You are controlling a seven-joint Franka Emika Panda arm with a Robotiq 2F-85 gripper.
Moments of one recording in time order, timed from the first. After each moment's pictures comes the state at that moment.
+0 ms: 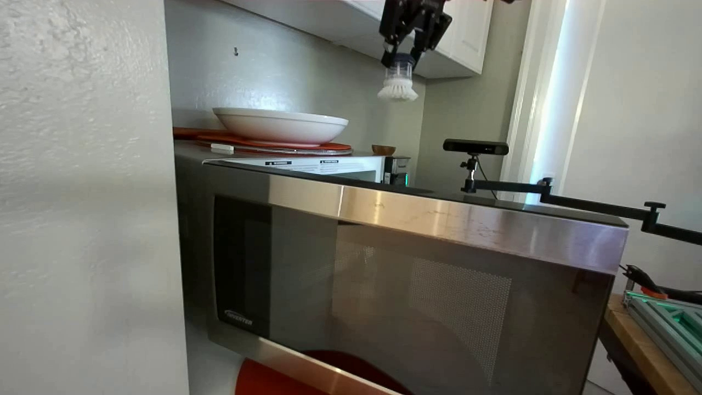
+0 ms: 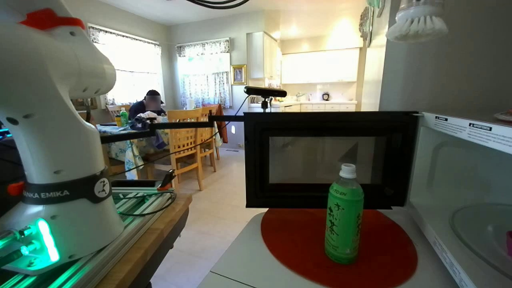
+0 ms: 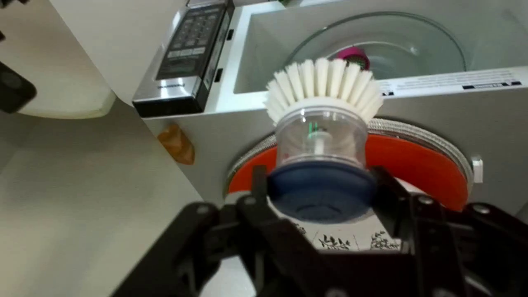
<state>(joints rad) 0.01 -0.26 -0.01 -2.15 -0.50 2.31 0.76</state>
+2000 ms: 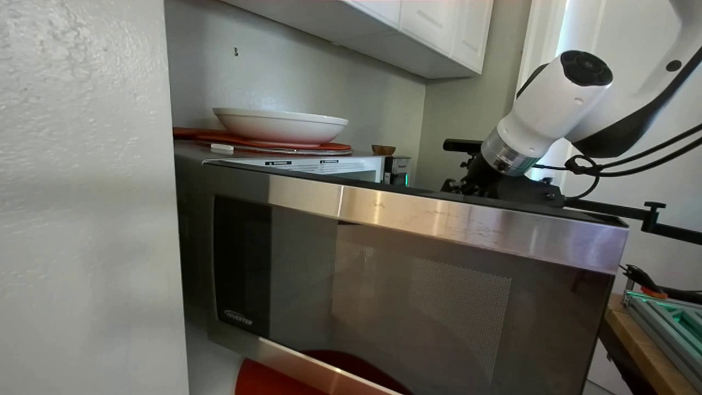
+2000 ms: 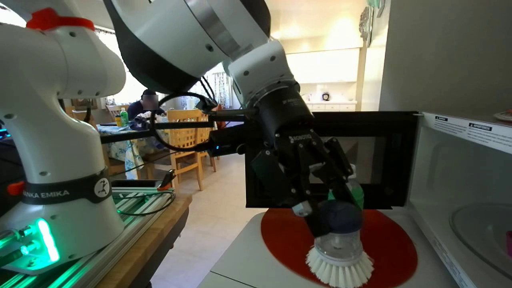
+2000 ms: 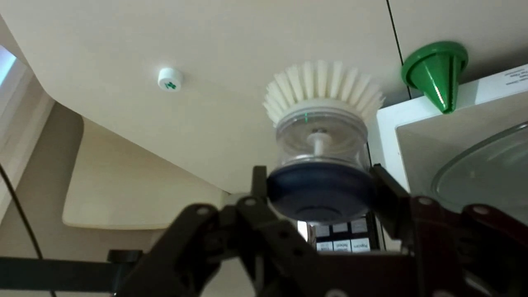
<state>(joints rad) -0.35 -0.11 0.06 -2.67 -1.71 2.75 2.18</state>
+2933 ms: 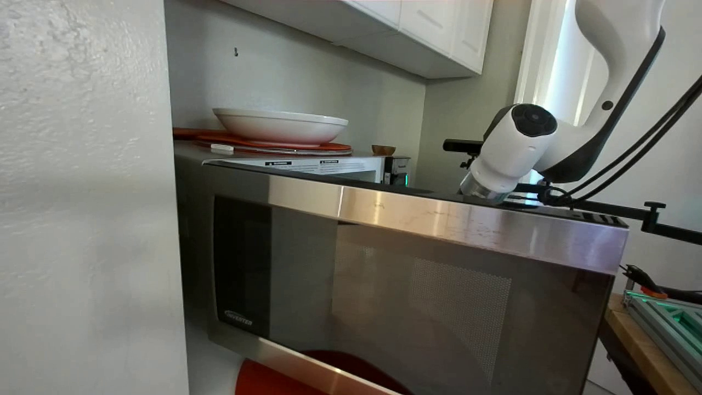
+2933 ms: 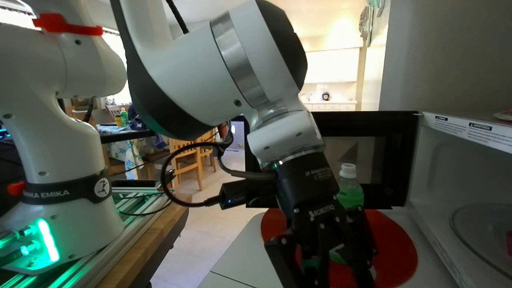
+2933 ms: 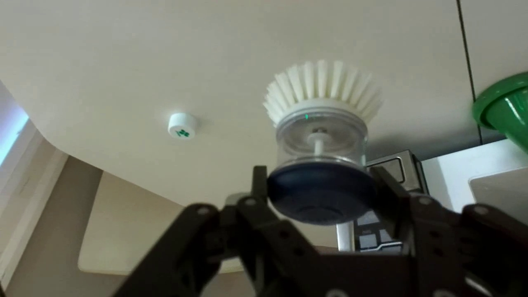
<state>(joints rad) -0.38 0.19 0.00 -2.50 -1.84 2.75 2.33</state>
